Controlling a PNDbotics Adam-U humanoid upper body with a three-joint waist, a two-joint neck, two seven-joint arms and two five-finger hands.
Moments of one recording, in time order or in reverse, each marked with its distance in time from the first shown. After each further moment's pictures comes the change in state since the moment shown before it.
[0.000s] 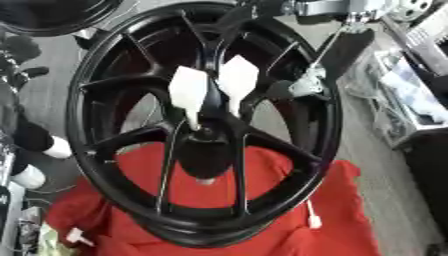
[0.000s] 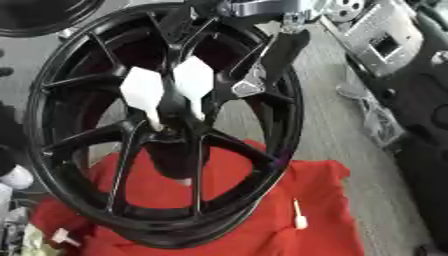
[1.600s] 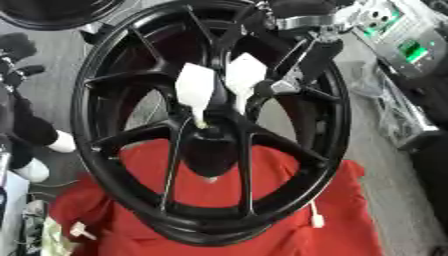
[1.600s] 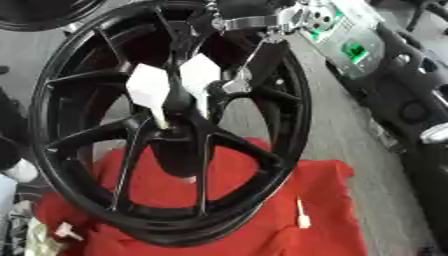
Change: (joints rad) left arm -0.011 -0.001 0.000 0.000 0.000 0.003 -0.001; right arm -0.028 0.034 0.059 0.161 0.122 -0.050 -0.050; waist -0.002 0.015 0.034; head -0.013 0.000
